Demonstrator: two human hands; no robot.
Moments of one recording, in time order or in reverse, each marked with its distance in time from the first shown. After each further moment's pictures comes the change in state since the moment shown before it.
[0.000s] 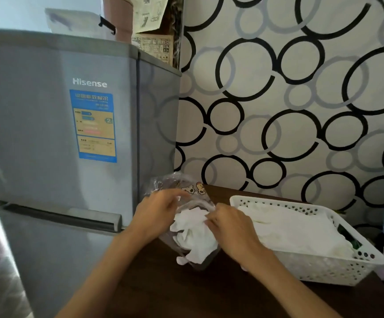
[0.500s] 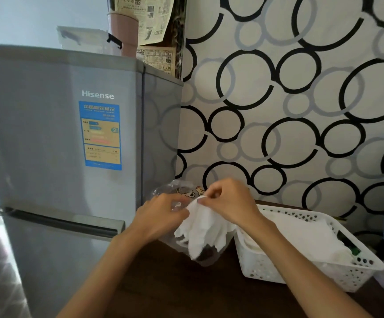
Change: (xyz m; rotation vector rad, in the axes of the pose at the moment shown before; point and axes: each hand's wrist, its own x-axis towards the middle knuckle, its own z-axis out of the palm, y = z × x) left_hand -0.004 0.013 -0.021 -0.082 -0.145 -0.154; right_hand 0.037 -0.009 -0.047 0.373 -0.038 0.047
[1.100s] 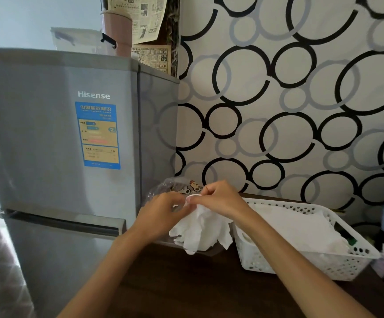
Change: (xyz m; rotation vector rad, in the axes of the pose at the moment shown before) left_hand -0.008 0.009 0.003 -0.015 0.043 0.138; right_hand -0.002 -0.011 0.003 0.365 -0.137 0.216
